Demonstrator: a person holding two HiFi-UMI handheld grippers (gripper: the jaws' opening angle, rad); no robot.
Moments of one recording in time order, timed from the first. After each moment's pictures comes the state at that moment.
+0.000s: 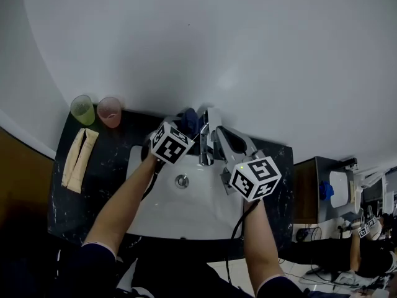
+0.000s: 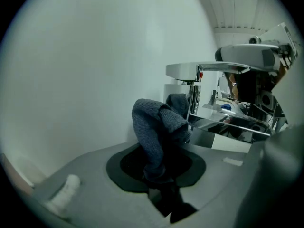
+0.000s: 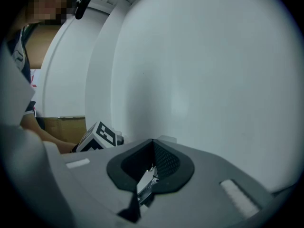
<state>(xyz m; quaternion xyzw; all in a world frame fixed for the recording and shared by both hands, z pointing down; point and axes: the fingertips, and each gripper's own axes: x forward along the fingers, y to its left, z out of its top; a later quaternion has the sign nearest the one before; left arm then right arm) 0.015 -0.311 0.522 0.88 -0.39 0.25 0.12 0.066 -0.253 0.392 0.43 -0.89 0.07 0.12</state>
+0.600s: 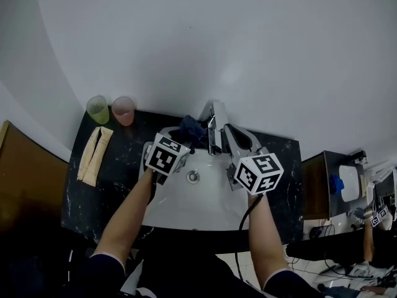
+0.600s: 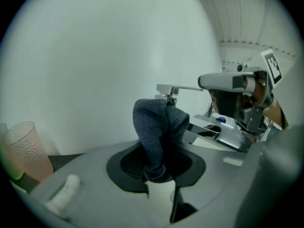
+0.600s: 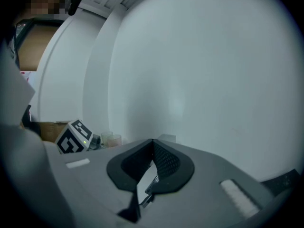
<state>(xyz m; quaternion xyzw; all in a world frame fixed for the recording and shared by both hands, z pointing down) -0.013 -0.247 0.497 0.88 -0.40 0.20 0.17 0.073 -0.231 0.388 0.46 -0.88 0.08 0.09</state>
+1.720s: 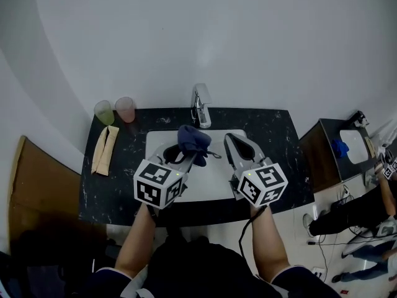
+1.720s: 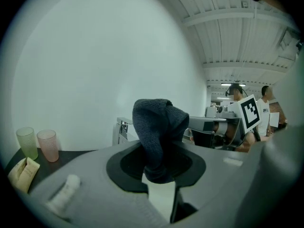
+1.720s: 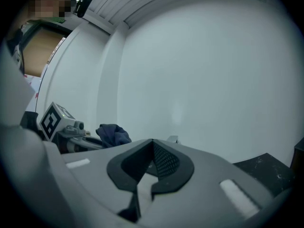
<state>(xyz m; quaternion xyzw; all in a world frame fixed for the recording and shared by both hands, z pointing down) 0.005 -0.072 0.382 0.92 -0.36 0.08 0.13 0.099 -0.073 0.350 0.50 -0.86 0.06 0.02</state>
